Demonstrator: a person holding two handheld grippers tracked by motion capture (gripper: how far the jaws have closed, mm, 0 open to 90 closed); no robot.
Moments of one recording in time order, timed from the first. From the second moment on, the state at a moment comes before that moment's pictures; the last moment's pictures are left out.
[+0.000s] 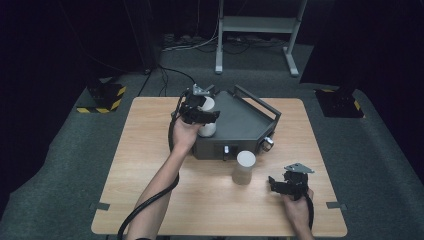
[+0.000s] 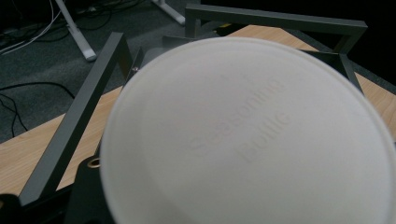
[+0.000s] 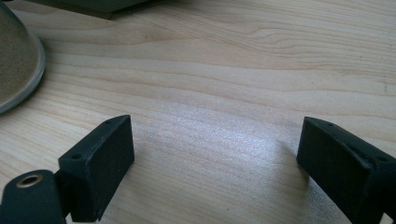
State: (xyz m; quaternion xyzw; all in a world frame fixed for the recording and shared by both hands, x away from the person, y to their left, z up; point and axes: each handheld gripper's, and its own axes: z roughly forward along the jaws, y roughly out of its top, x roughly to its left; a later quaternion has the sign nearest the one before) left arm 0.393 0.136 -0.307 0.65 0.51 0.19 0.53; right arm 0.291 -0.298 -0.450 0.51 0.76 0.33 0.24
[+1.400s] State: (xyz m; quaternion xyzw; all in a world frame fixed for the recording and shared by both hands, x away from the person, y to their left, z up) left arm 0.390 0.135 -0.320 0.65 0.51 0.20 0.53; right arm 0.291 -0.298 -0.450 0.51 0.76 0.33 0.24
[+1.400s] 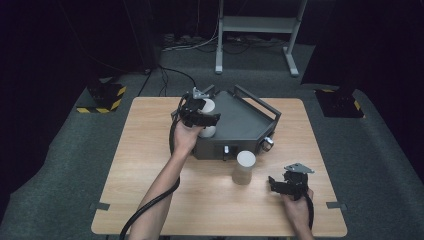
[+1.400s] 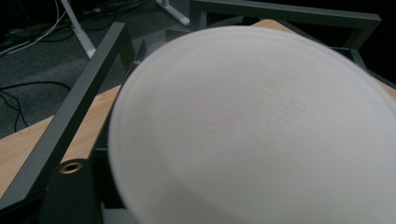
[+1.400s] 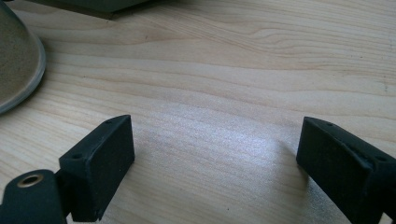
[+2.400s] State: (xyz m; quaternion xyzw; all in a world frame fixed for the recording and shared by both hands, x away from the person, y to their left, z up) left arm 0.350 0.159 -0.343 0.65 0.51 0.20 0.53; right arm 0.291 -0.298 -0.450 0.51 0.76 0.33 0.24
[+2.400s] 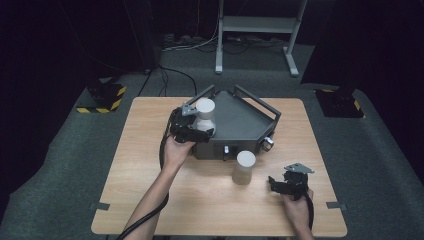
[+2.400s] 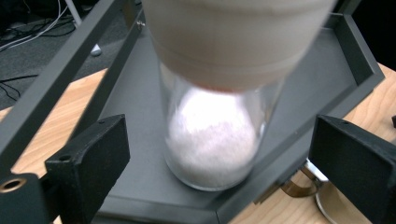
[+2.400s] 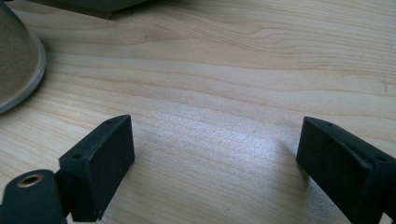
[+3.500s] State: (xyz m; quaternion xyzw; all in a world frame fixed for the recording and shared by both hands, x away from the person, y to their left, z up) left arm 0.301 0.177 -0.384 0.65 0.51 0.18 0.53; right arm 0.291 -0.298 -0.450 0.51 0.76 0.33 0.24
